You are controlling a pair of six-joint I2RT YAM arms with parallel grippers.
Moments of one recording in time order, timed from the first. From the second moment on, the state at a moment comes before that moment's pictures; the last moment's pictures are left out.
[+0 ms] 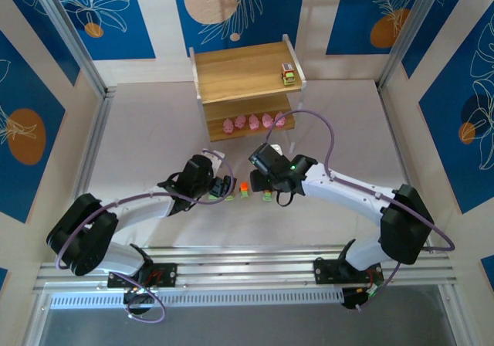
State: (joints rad) left arm -0.69 1.40 0.61 0.11 -0.05 -0.20; right arm 0.87 1.45 1.06 -0.73 0.26 0.65
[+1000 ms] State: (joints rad) left arm -0.69 1.40 0.61 0.11 -0.05 -0.20; right arm 0.88 1.60 1.05 -0.69 0.26 0.69
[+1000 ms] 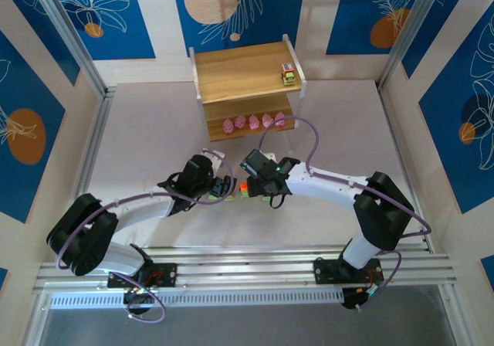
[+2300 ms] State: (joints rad) left arm -0.69 1.38 0.61 0.11 -0.05 -0.20; right arm 0.84 1.66 1.07 -0.70 0.24 0.73
